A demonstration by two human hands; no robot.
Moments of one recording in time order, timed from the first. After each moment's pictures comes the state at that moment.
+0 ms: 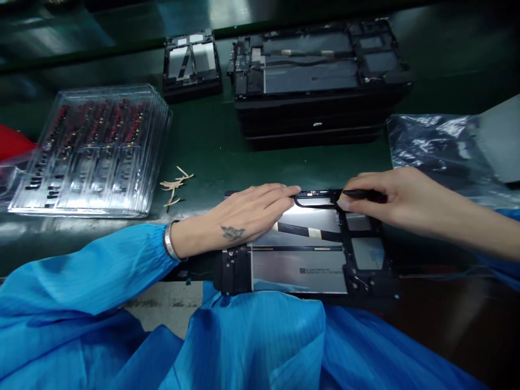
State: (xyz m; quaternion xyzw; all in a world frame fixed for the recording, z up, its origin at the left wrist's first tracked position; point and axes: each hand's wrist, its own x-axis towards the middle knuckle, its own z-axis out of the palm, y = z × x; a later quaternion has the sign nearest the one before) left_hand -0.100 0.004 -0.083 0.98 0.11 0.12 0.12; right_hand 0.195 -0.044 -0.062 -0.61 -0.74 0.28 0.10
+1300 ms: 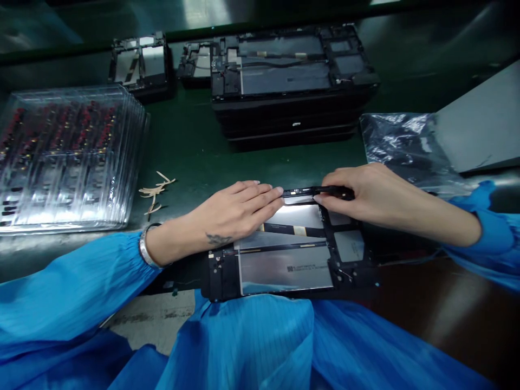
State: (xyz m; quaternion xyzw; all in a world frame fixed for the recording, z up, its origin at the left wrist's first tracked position) left_hand -0.099 0.015 -0.087 0.98 0.02 0.15 -0.11; right_hand 0.186 -0.045 -0.061 -0.58 -0.79 0.21 0.08
